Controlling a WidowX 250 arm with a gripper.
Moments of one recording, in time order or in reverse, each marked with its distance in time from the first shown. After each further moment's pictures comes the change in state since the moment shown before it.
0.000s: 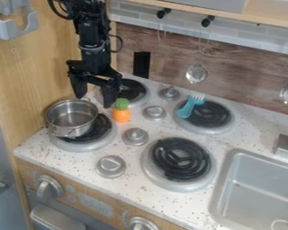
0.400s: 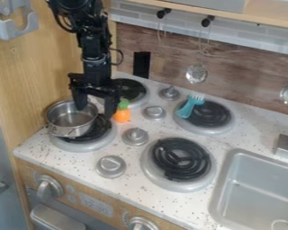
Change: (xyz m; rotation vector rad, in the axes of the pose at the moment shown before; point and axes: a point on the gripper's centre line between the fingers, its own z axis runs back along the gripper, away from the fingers) arm 0.001 -0.002 -0.024 -0.026 0.072 0.016
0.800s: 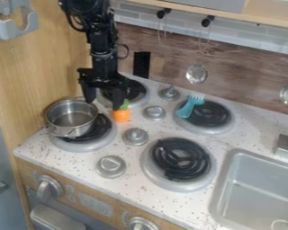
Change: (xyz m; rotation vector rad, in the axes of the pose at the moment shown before) arm 0.039 0.000 -0.010 -0.028 -0.010 0.017
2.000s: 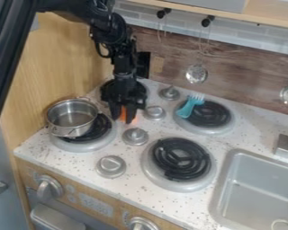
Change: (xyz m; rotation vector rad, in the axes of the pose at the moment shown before) arm 0.026 -0.021 -0.055 -0.020 0.044 -0.010
